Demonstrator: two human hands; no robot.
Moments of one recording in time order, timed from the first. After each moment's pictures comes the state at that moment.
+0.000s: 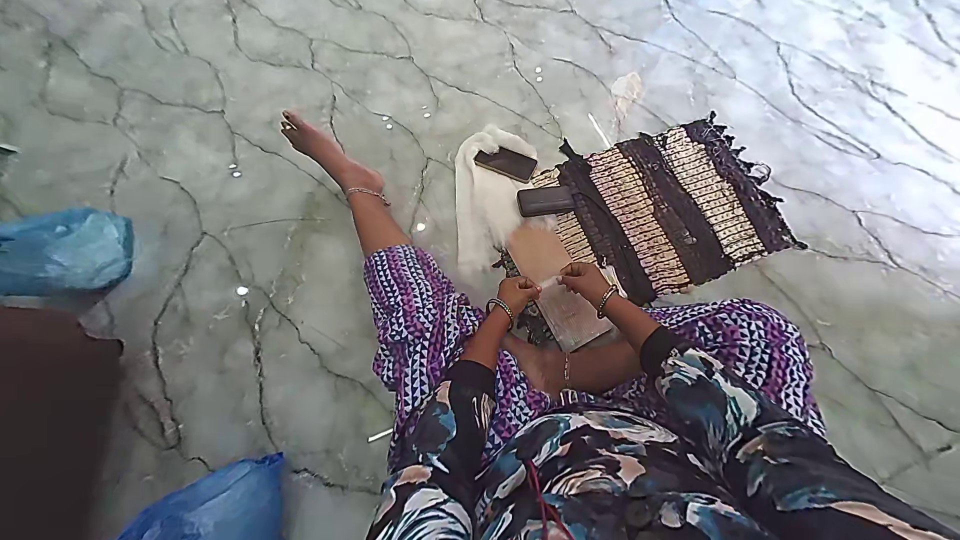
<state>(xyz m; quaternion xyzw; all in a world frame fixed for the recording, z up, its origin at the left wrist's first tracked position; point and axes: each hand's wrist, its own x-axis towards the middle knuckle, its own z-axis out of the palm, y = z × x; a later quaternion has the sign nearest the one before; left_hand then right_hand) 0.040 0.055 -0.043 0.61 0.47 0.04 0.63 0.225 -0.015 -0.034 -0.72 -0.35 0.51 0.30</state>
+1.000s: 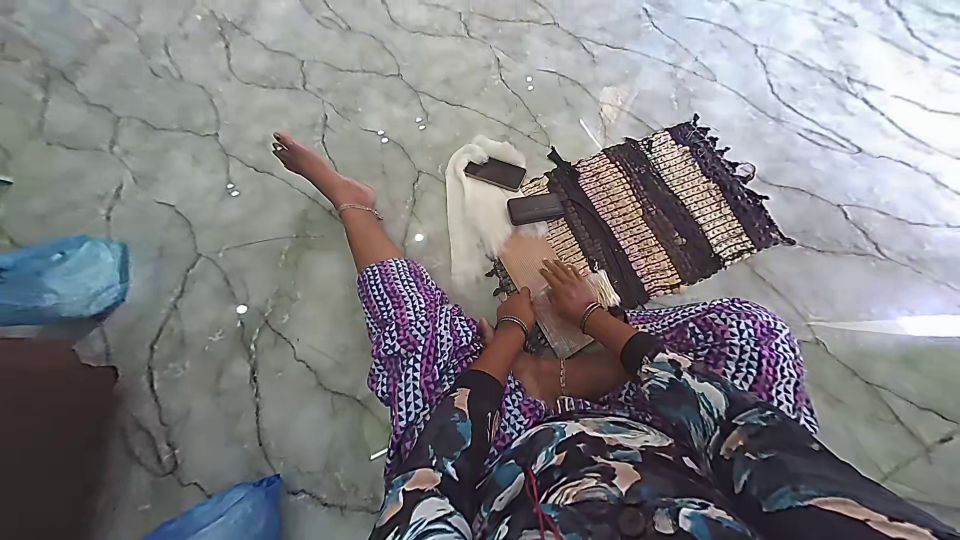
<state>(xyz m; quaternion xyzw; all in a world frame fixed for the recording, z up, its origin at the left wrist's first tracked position) 0.072 0.033 -0.034 0.76 0.50 -0.25 0.35 0.213 -0.022 -0.052 -0.72 -0.65 0.26 0.03</state>
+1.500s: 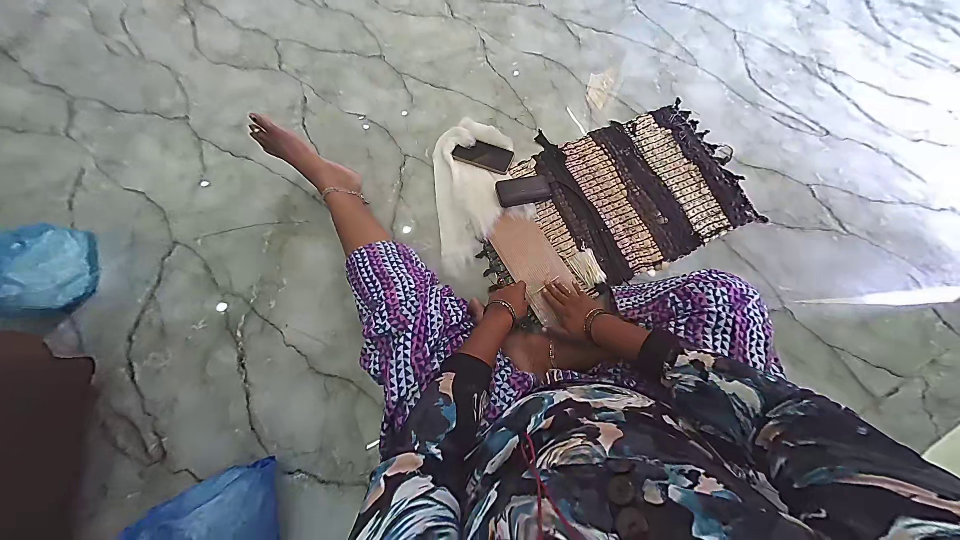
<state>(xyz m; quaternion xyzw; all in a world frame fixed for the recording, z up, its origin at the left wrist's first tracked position) 0.057 0.023 -0.029 0.78 0.39 -0.31 0.37 0.201 -0.093 -0.038 -0.64 -0.66 0.35 -0.18</state>
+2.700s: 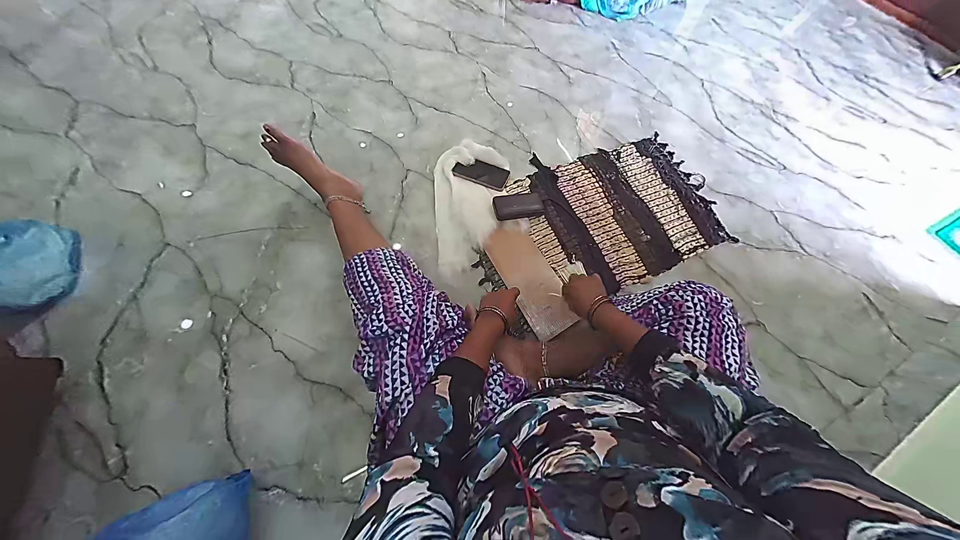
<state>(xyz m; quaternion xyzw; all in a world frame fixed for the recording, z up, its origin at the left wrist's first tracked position) 0.048 0.021 -0.017 0.83 0.38 -0.27 0.30 0.229 -0.069 -0.002 -0.76 -0.56 0.29 -0.16</state>
